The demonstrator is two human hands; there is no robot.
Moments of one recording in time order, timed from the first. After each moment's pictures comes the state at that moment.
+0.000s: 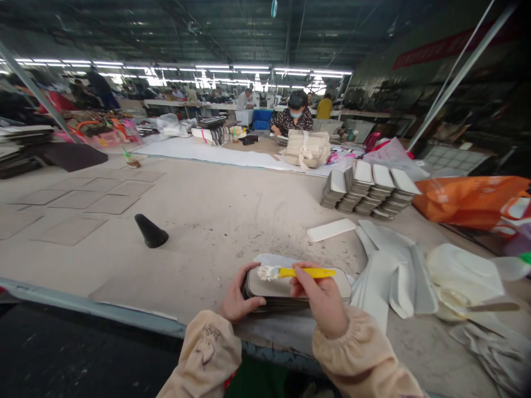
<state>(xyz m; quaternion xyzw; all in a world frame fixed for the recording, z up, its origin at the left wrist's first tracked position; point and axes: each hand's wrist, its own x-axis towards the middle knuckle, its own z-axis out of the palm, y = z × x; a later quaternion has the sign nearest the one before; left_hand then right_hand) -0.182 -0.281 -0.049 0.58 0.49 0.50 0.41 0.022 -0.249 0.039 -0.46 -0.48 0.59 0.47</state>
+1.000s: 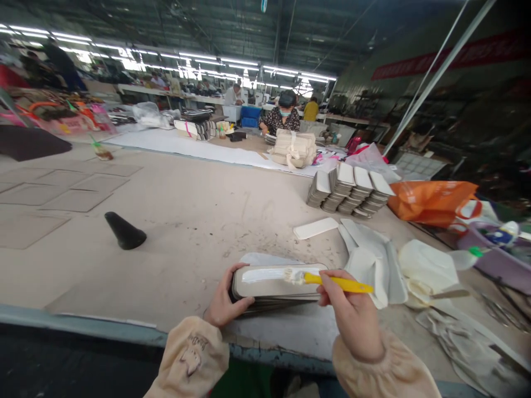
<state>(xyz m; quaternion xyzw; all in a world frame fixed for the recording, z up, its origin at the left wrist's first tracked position) -0.178 -0.282 -0.052 0.58 0.51 0.50 0.39 0.081 -0.264 0.059 -0.61 -0.56 0.35 0.44</state>
